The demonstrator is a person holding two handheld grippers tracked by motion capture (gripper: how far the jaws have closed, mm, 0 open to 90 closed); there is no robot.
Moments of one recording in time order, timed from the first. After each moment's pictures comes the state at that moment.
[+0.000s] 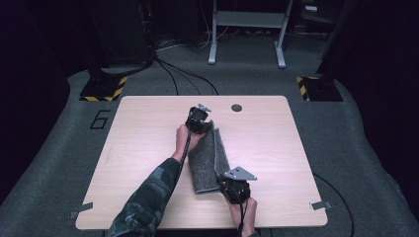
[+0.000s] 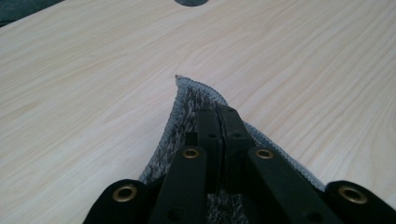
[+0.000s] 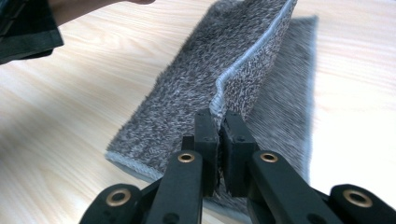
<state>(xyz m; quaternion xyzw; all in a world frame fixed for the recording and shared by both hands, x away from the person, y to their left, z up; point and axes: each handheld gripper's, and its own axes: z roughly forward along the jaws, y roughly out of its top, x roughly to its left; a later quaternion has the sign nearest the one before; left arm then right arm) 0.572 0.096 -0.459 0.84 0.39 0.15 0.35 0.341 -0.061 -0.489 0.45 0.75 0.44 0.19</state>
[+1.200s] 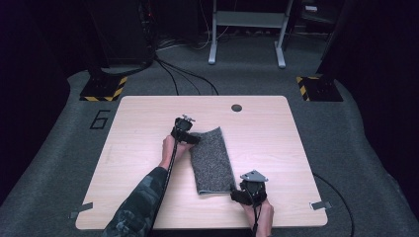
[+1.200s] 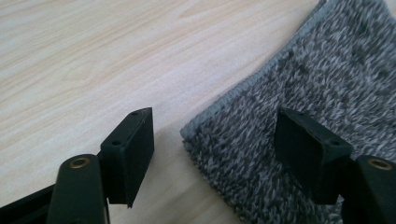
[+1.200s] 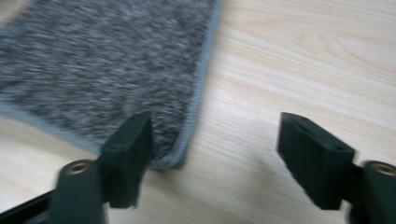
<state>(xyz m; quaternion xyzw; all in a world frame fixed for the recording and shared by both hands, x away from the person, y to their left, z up) 0.568 0.162 -0.506 0.82 0.46 0.16 0.30 0.344 -0.103 -0.514 0.50 0.76 0.34 0.22</state>
